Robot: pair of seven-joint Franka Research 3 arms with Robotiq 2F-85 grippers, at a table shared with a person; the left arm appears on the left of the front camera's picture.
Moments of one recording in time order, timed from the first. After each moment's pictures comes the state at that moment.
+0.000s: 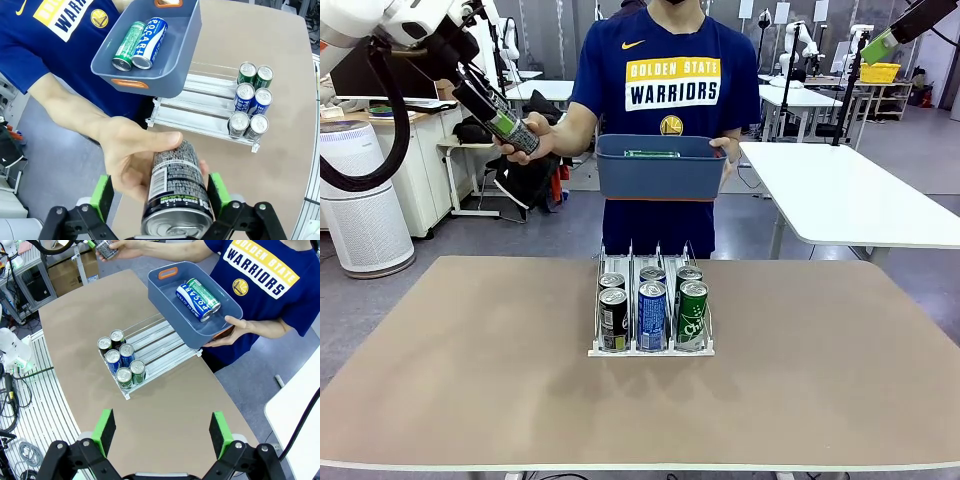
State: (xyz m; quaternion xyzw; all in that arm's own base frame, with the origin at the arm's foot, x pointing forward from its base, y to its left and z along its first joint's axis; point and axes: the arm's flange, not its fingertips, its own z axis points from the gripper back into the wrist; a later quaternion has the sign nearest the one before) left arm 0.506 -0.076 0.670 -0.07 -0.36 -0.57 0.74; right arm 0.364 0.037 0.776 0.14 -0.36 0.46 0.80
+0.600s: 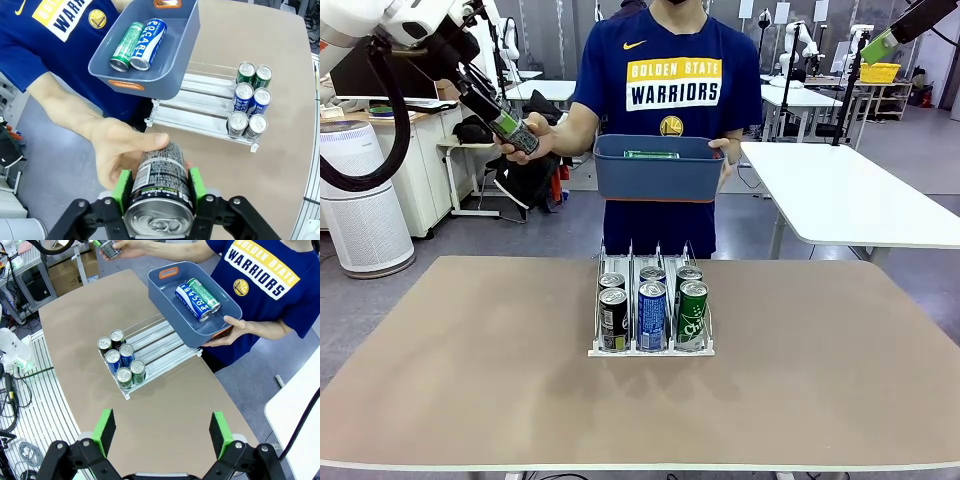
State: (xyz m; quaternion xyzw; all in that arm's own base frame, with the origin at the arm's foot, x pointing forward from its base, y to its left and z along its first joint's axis) left arm 0.505 -0.076 0.670 -0.07 -0.36 -0.57 0.74; right arm 0.364 0.037 0.776 0.14 -0.36 0.46 0.80
